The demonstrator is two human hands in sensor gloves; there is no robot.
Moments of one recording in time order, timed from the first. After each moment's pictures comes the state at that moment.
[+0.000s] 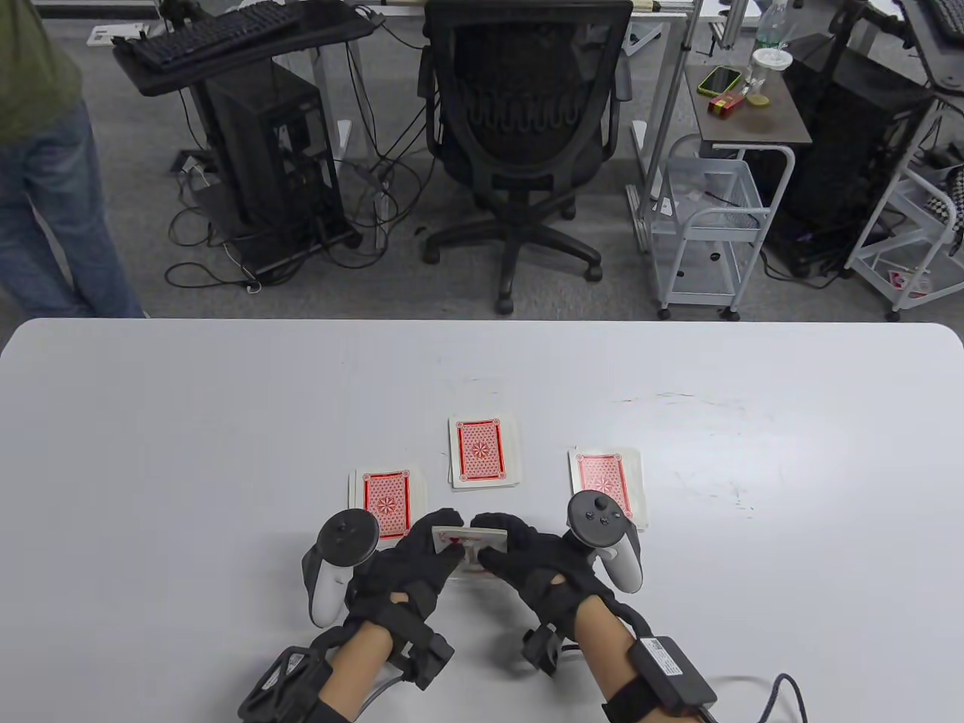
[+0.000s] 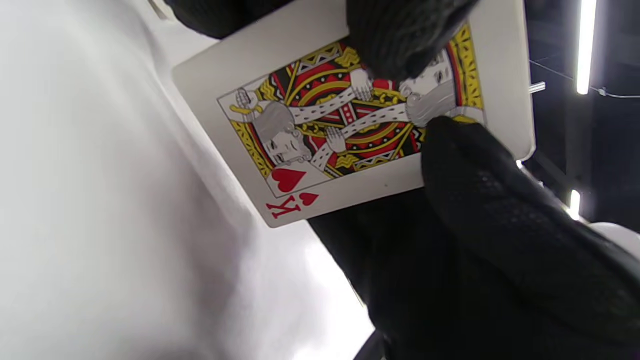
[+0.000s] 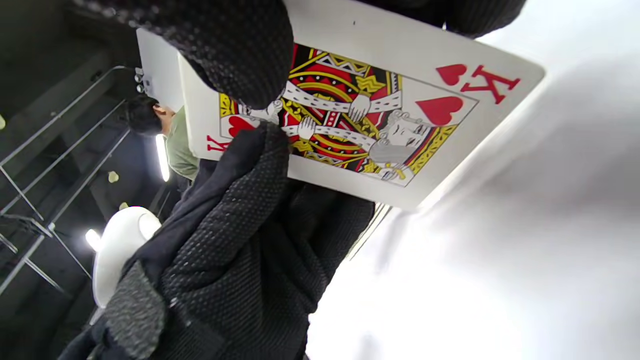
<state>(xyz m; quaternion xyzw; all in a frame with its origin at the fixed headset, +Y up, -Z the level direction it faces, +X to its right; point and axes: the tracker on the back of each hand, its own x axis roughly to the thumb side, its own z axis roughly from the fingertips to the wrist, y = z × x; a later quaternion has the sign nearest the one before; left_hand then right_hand) -0.152 -0.772 -0.338 -0.16 -0.04 0.56 0.81 0.087 -0.765 -0.361 0.19 0.20 0.77 0.57</state>
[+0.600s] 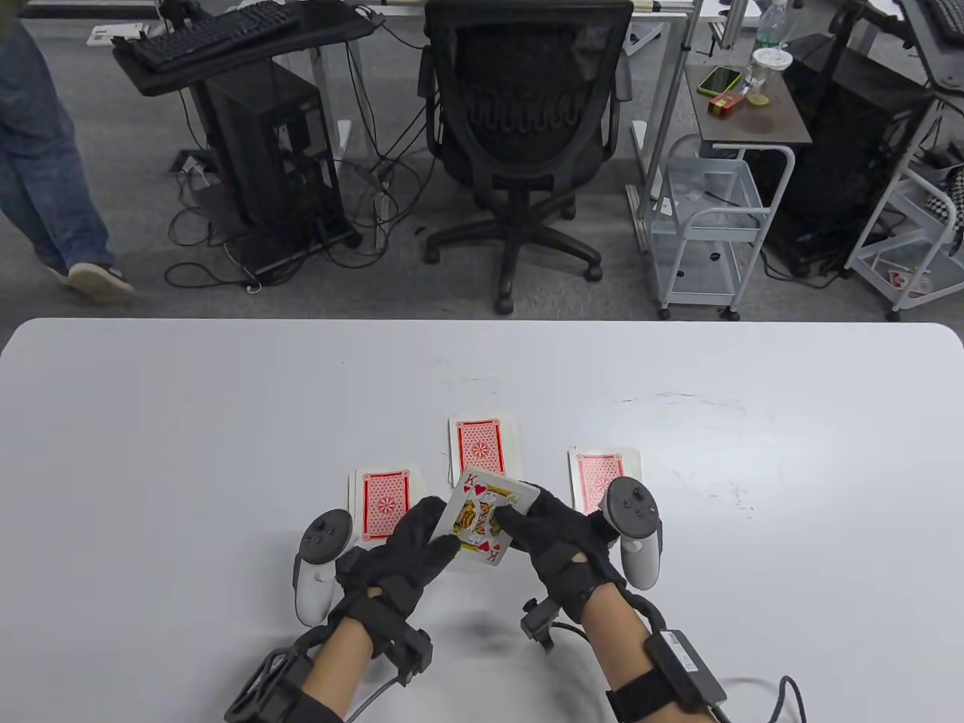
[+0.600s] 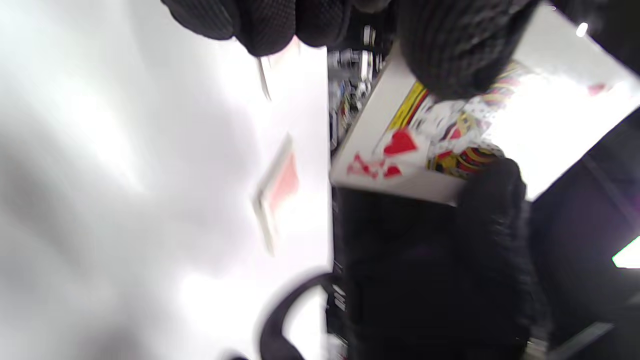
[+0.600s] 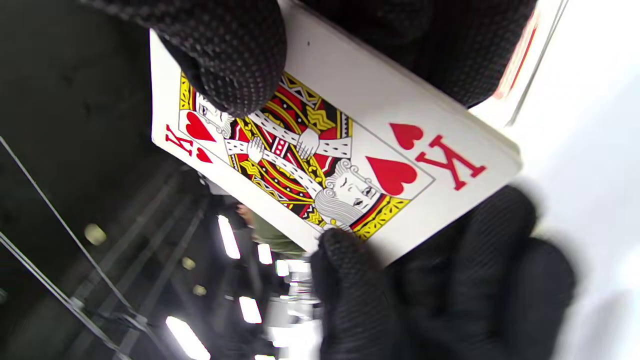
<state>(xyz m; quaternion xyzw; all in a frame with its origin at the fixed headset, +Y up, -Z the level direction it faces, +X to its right) -0.158 -0.787 -0.343 -0.23 -0.11 0.72 0.64 0.101 -0.734 -0.364 0.16 0.12 0.65 0.73</state>
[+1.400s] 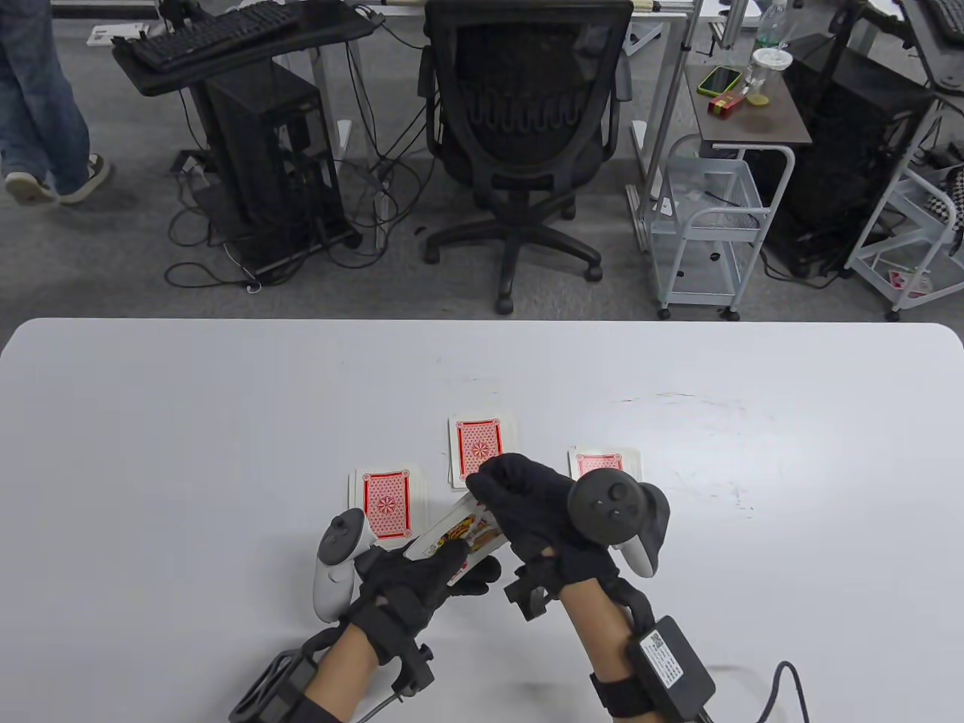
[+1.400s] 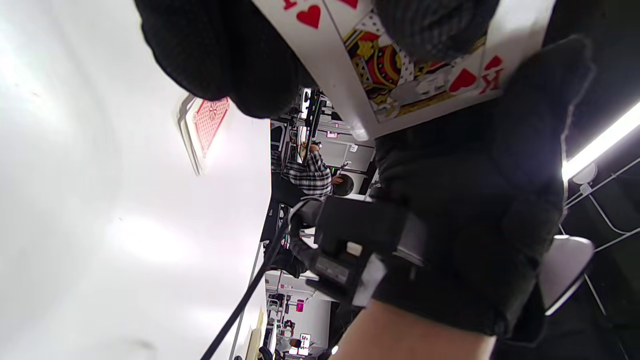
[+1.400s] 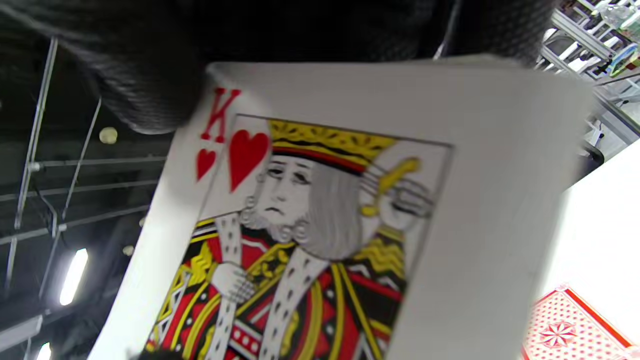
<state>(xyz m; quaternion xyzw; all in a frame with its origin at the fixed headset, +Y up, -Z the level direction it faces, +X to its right) -0.138 -0.766 -0.335 -0.23 -0.20 0.73 0.61 0.078 -0.629 -0.347 0.20 -0.11 0.88 0.41</state>
